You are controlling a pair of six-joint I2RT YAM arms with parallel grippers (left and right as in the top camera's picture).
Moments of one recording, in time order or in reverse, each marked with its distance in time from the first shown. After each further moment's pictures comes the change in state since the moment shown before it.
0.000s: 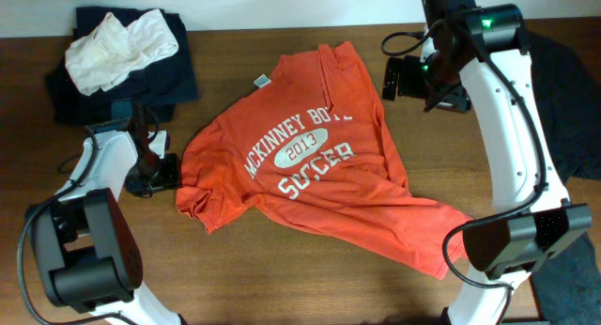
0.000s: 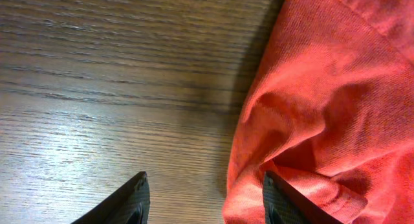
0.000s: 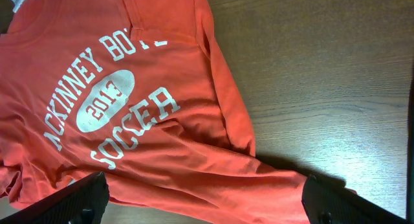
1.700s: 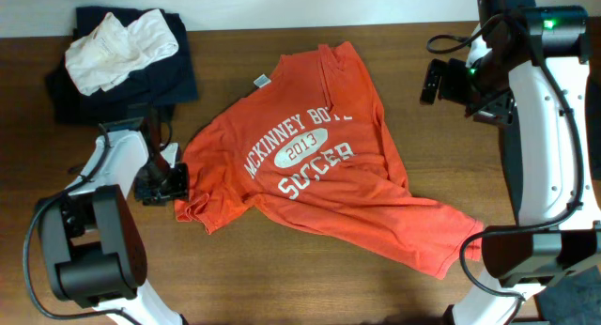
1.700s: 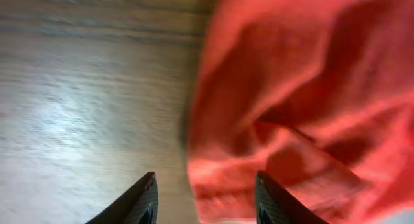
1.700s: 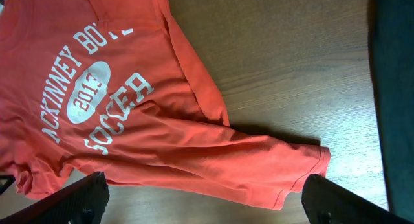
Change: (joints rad) left arm -0.049 0.016 -0.014 -0.104 -0.022 -0.034; right arm -0.146 -0.068 0.014 -0.134 -0.046 -0.012
